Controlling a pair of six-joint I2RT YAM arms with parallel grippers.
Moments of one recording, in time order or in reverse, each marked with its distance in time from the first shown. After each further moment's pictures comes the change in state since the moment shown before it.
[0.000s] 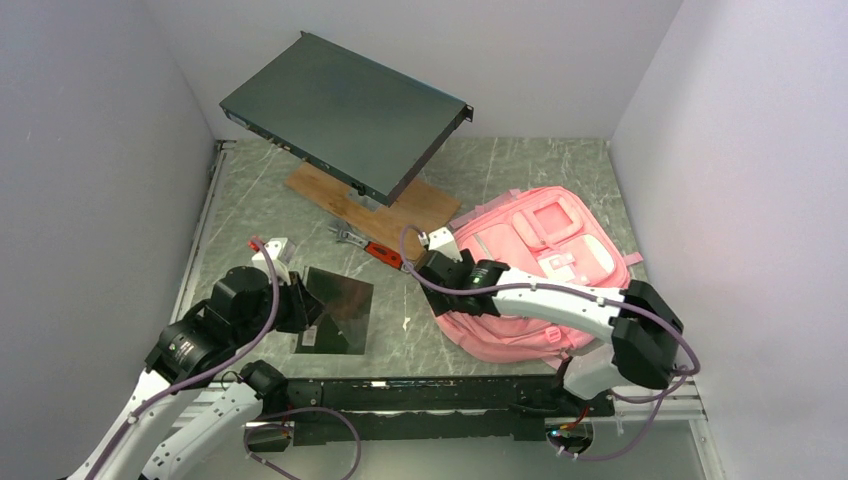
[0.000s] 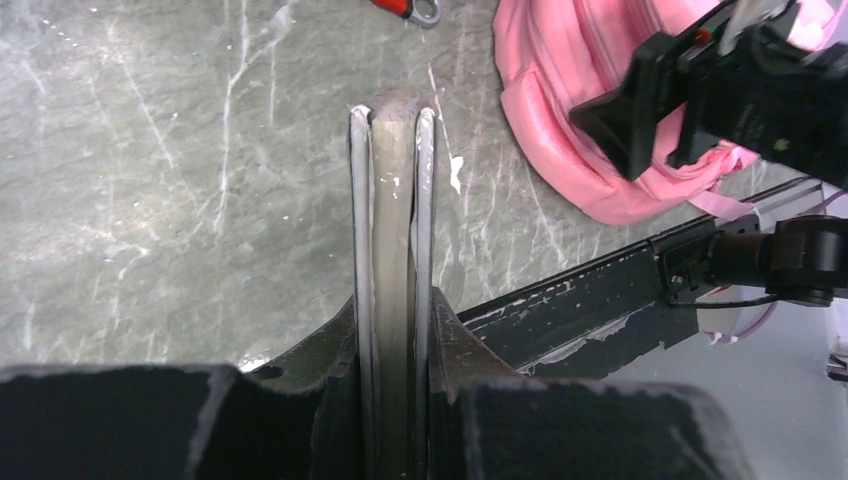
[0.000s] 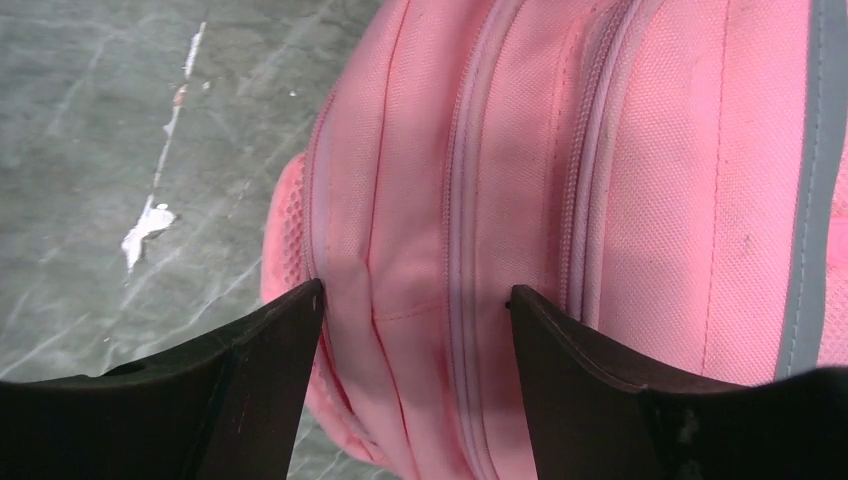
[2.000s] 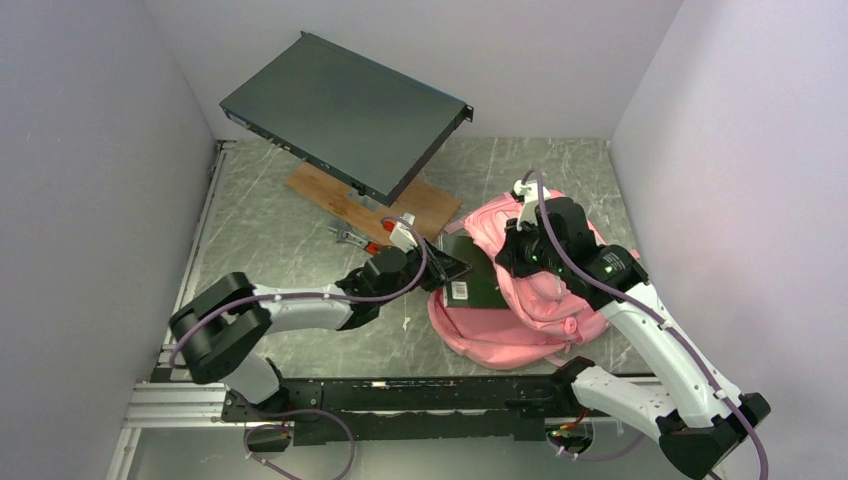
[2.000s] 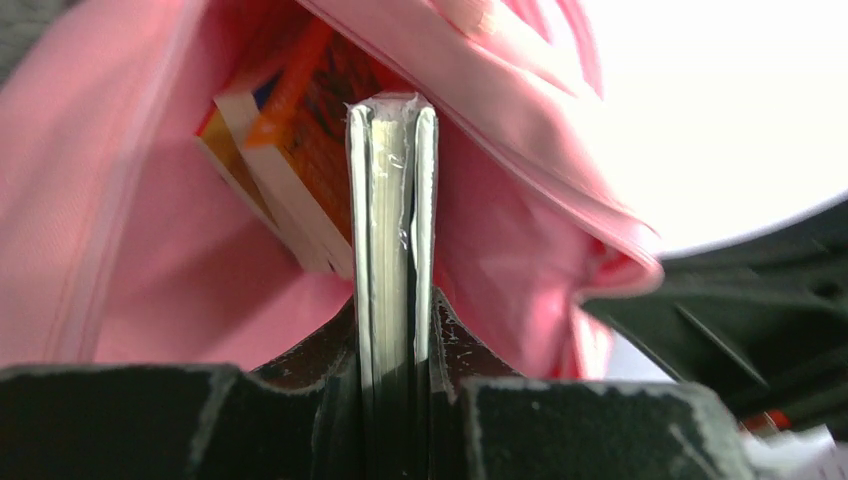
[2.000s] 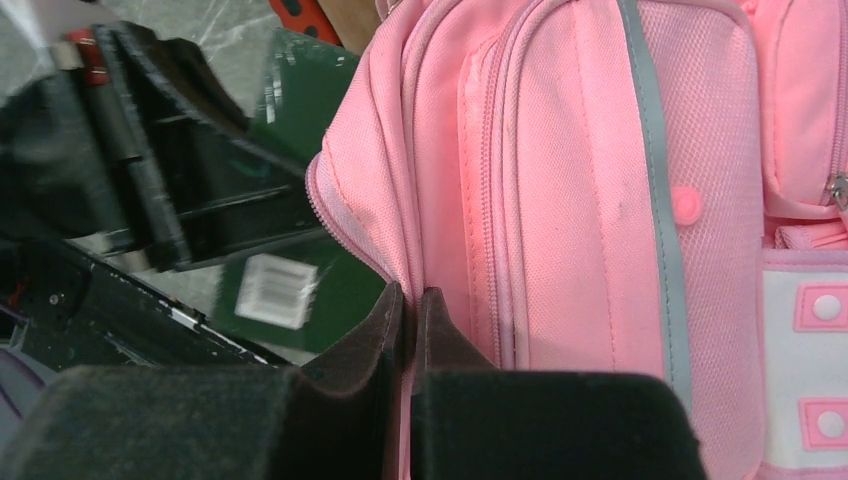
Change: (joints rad) left arm -0.349 1.003 -0.168 1.629 0.031 -0.698; right arm -0.491 -0.502 0.098 -0.178 -0.522 -0.239
